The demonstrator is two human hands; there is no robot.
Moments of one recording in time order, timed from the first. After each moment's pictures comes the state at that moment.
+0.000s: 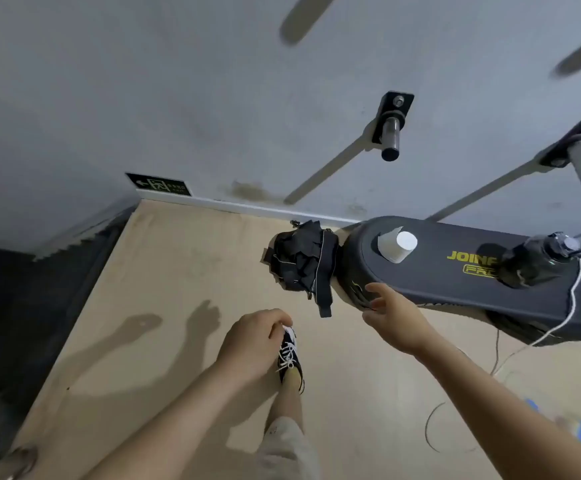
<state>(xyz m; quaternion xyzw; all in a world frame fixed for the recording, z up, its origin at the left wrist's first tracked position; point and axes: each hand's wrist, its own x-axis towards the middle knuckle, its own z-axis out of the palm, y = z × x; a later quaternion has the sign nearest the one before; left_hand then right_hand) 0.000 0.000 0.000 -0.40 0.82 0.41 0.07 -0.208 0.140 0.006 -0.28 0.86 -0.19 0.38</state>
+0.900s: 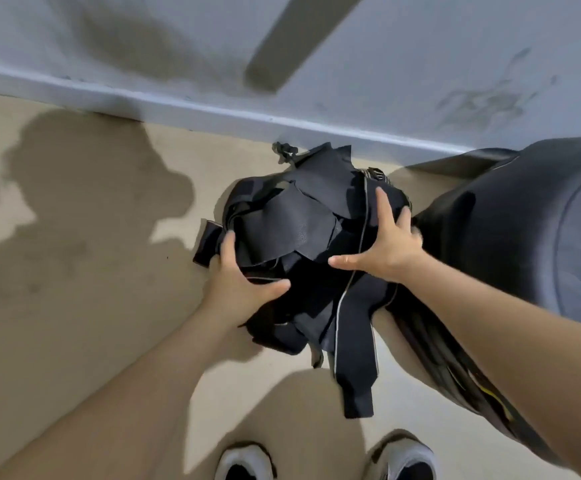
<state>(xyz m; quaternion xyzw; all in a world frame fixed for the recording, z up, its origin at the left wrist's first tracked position) -0.283 -0.294 -0.674 -0.57 0.63 0.53 0.07 -0.506 -0.187 -0.654 -0.20 0.88 -0.11 0.43</state>
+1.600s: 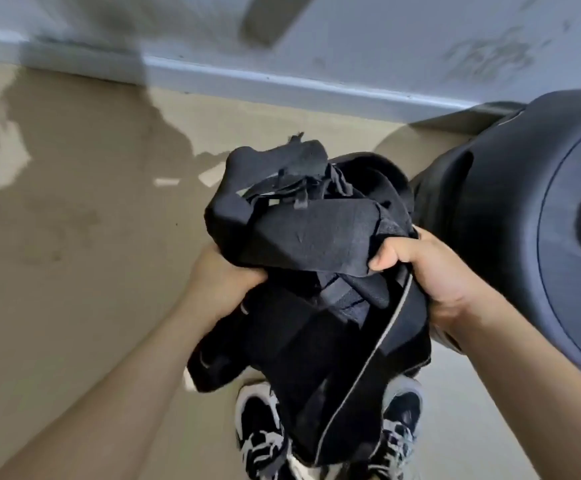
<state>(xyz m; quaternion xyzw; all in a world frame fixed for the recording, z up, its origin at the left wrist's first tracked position) -0.267 -0.277 -0.597 -0.59 0.60 0.53 0.05 -0.461 -0.133 -0.558 0.03 0.61 -0.49 0.63</state>
